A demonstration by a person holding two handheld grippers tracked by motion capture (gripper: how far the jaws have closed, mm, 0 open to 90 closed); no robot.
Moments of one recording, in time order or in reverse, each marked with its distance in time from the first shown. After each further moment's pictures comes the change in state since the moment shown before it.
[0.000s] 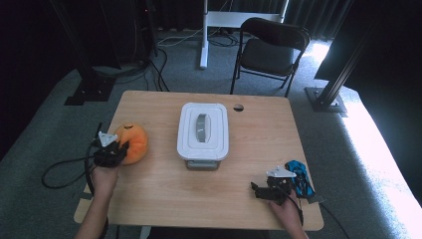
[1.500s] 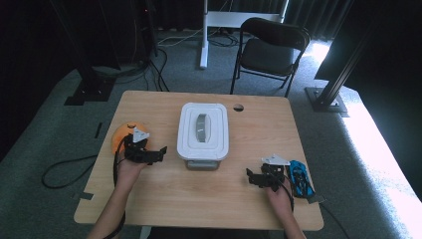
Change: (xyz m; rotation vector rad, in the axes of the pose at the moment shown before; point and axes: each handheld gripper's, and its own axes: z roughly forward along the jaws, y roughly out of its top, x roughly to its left) left arm -0.073 0.008 0.042 0.040 -0.249 0.119; right arm 0.002 0.040 0.019 -0.066 -0.066 0.056
